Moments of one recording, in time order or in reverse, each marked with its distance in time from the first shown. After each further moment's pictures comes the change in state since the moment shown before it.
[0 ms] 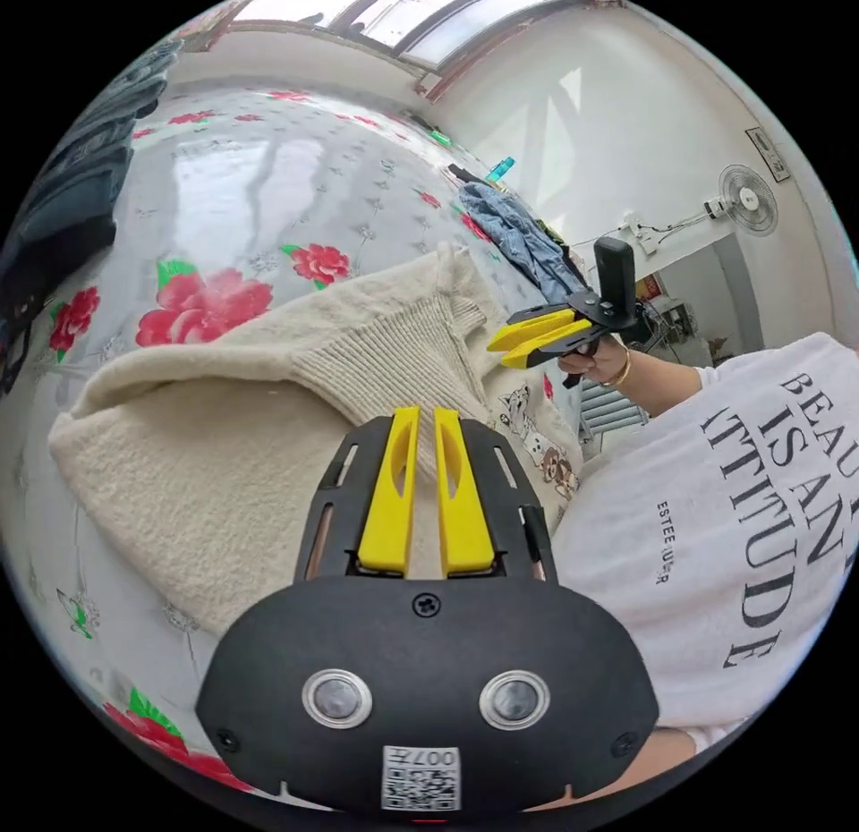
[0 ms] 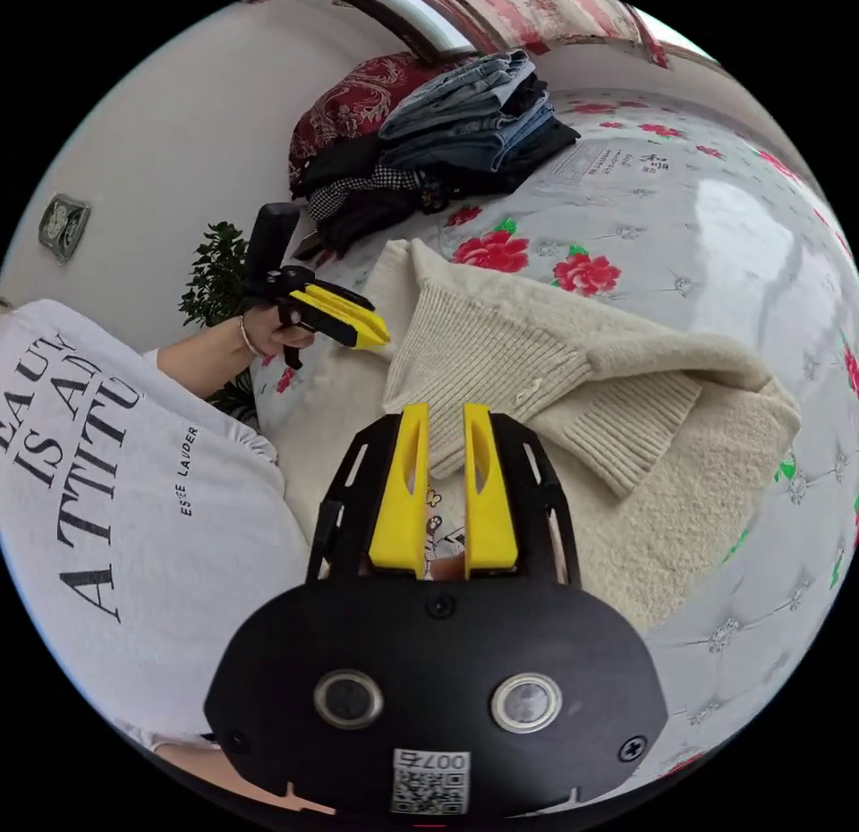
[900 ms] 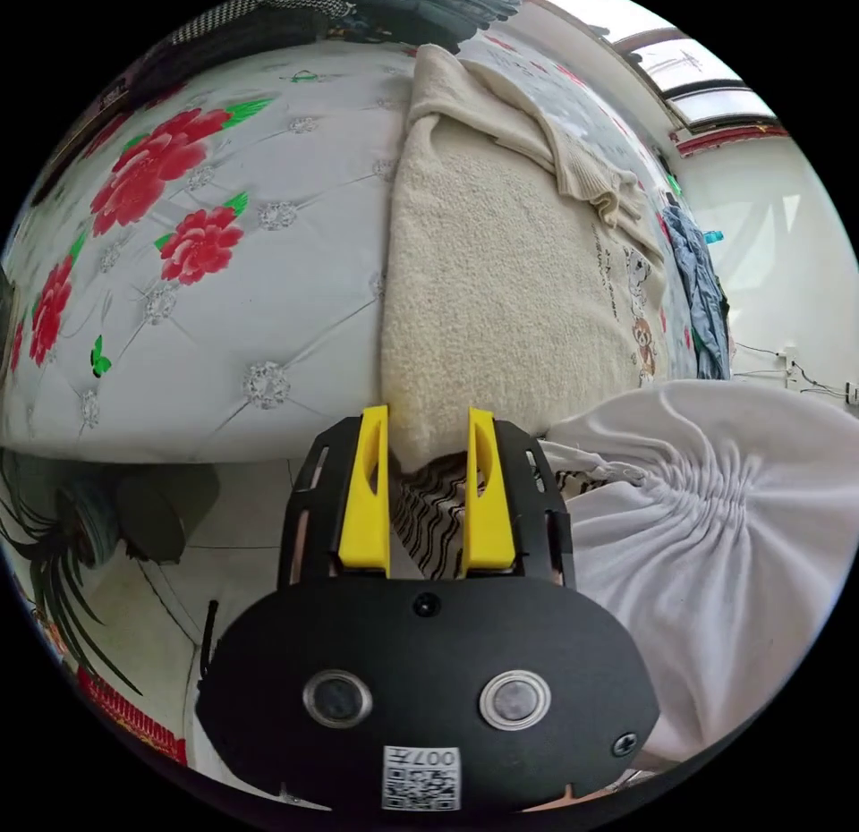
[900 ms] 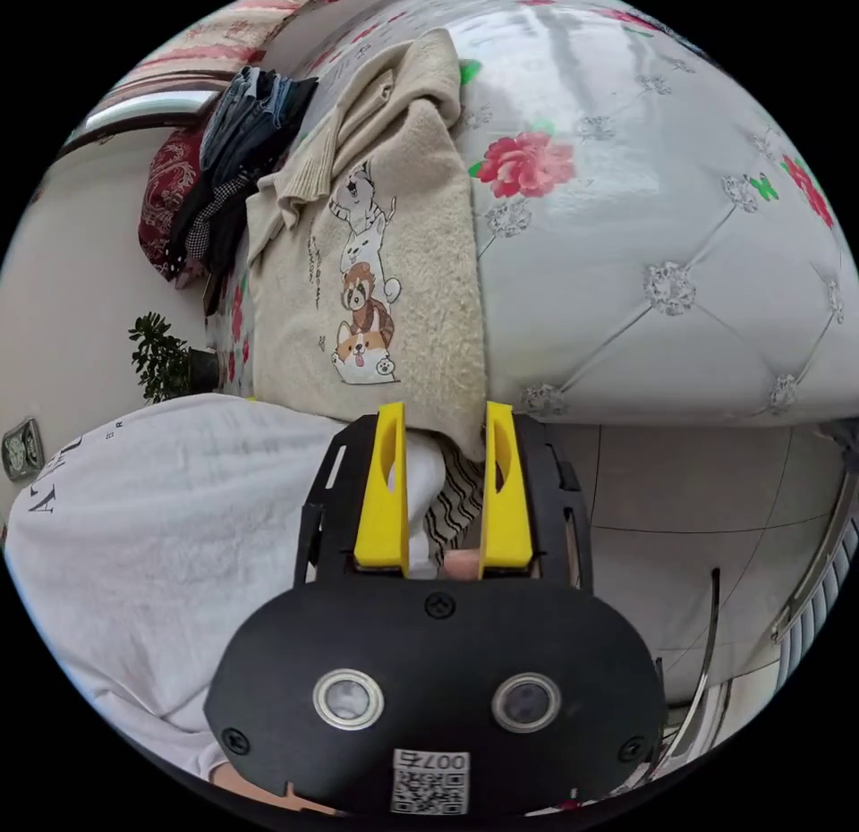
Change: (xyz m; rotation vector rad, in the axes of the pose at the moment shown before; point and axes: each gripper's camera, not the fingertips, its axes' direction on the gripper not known) left arm 0.160 0.281 0.037 0.083 -0.282 -0.672; right arm -0.022 0.257 -0.013 -0.060 -0.024 0.680
